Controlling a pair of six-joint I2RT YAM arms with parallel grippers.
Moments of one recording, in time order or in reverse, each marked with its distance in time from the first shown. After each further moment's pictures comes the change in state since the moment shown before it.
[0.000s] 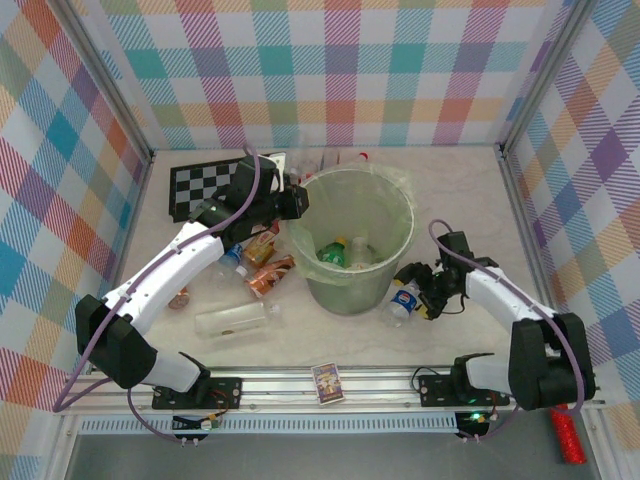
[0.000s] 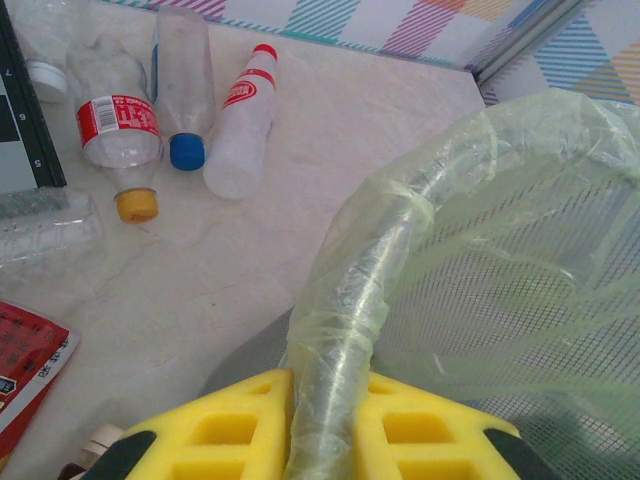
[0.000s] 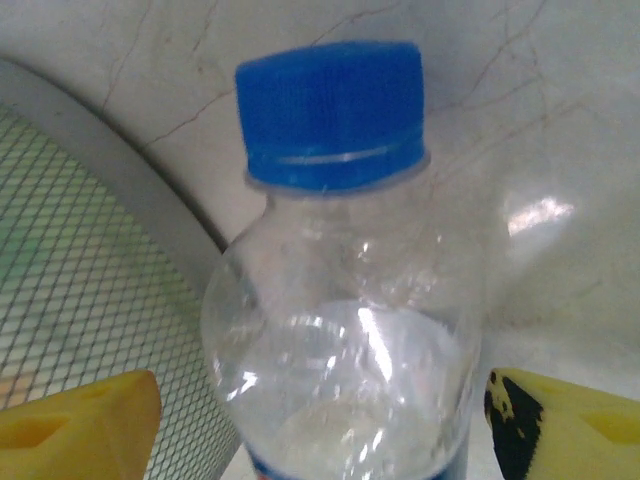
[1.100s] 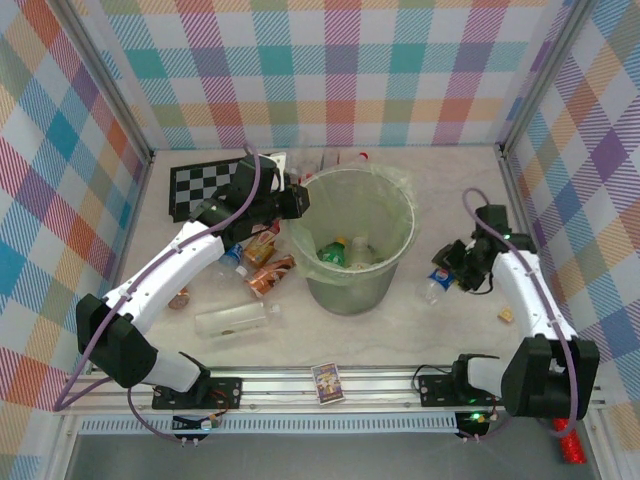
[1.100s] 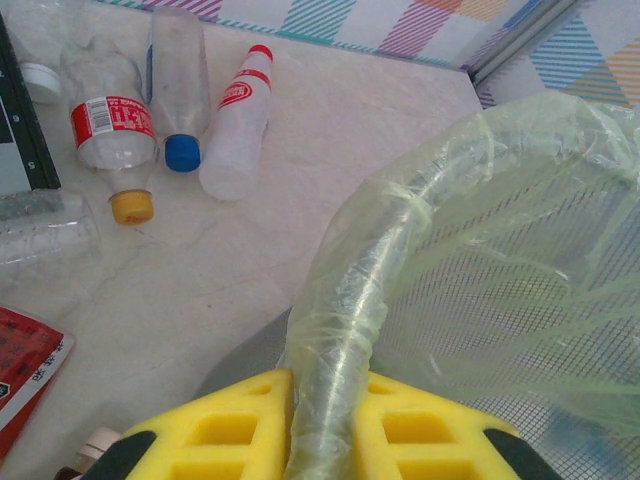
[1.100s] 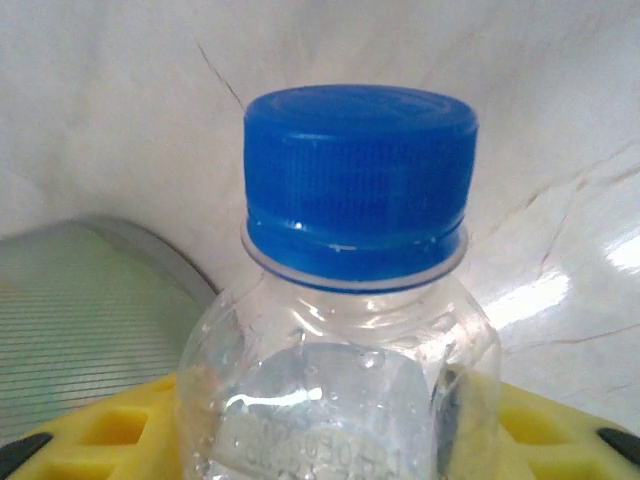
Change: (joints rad) left arm 0.000 0.006 0.004 0.004 0.007 0.000; right arm -0.242 -0.087 0.350 -0.382 0.209 -0.317
